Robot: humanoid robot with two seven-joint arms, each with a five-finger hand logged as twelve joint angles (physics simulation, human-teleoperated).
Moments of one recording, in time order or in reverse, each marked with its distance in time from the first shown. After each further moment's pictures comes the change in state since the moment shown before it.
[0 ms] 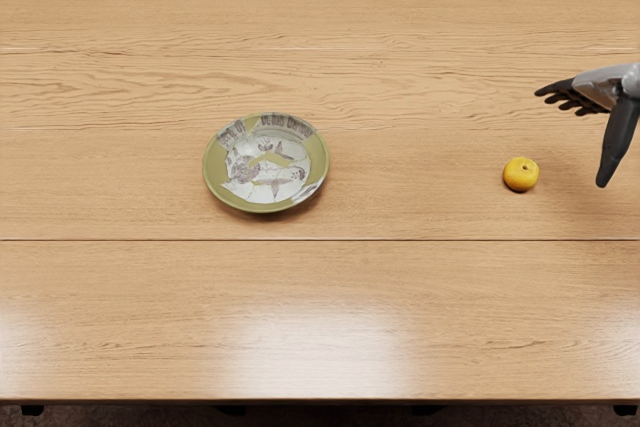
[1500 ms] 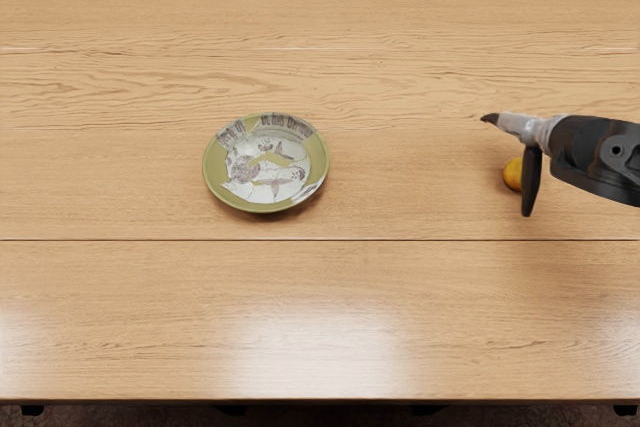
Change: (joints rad) left arm 0.000 0.000 0.000 0.000 0.000 0.000 0.000; right arm -0.193 0.205 0.012 0.245 -0.361 -0.487 -0.241
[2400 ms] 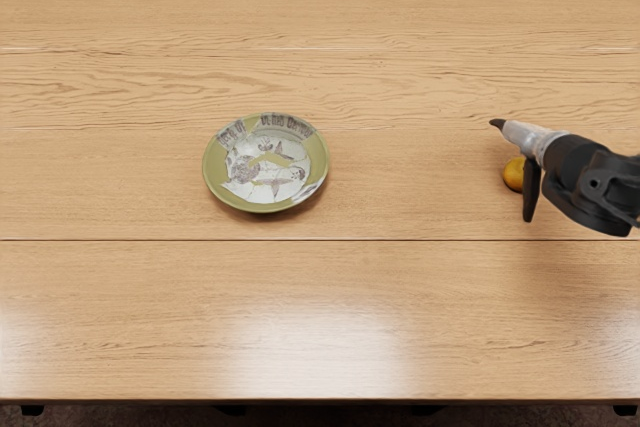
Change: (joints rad) left arm 0.000 0.000 0.000 0.000 0.000 0.000 0.000; right arm -0.080 0.056 -0.010 -0.056 -0.130 -0.134 0.000
